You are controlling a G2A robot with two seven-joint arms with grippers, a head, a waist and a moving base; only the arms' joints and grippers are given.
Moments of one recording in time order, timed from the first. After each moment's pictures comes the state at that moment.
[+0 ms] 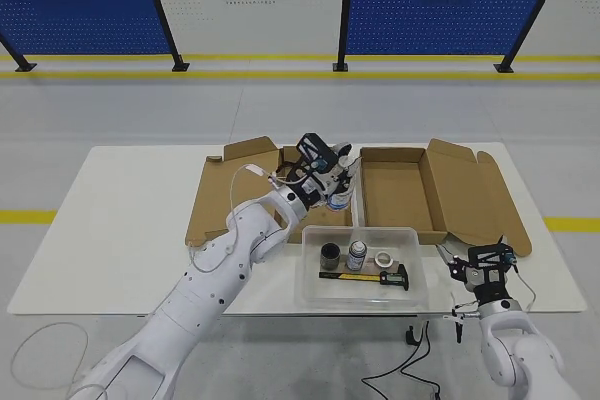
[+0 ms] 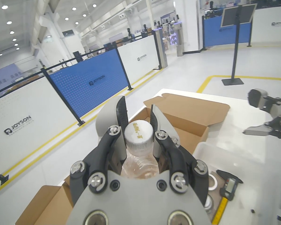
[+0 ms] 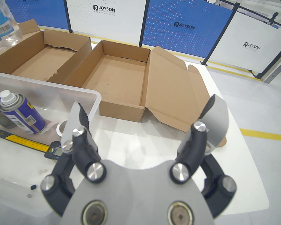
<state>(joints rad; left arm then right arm) 0.77 -1.39 -0.86 -1.25 1.27 -0.22 0.11 -1.73 -1.15 1.60 -1.80 -1.33 0.00 0.00</state>
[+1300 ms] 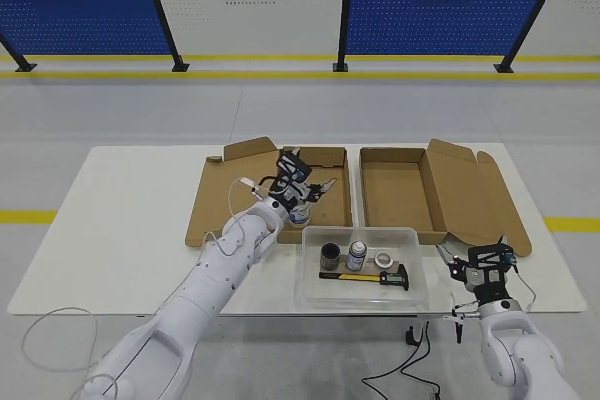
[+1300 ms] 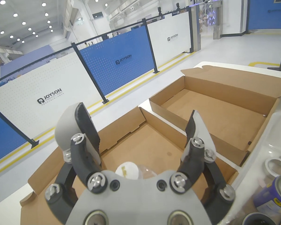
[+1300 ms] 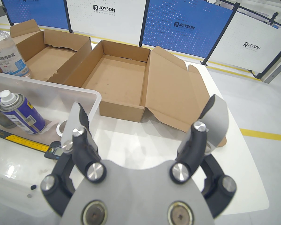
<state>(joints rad) 0.69 -1.46 -0.84 -0.79 1.37 -0.16 0.39 -1.73 -1.15 1.60 -1.80 -1.33 0.00 0.00</state>
